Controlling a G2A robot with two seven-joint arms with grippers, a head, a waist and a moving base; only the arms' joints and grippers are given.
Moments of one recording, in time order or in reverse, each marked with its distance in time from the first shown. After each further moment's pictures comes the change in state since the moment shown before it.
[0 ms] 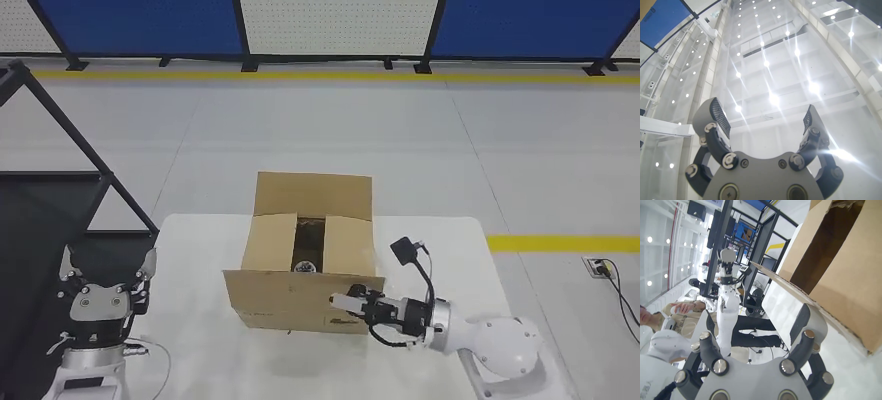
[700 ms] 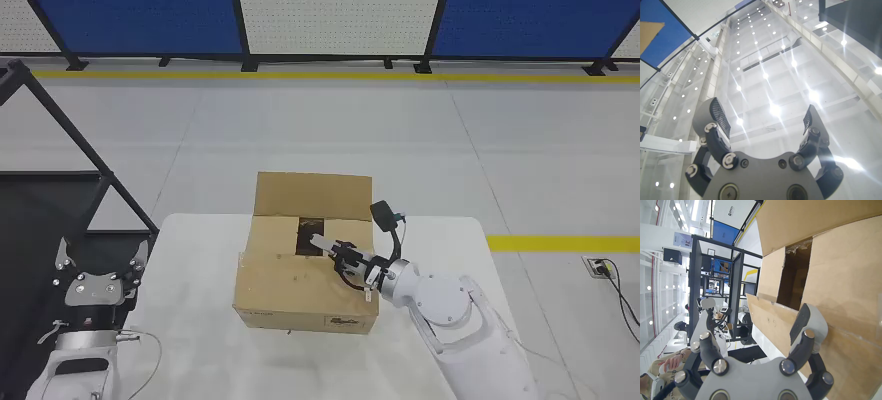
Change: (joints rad) left arm -0.099 0.015 -0.015 0.089 0.088 0.062 0.114; right arm 0.230 -0.047 -0.194 0.260 -0.040 0.234 -0.333
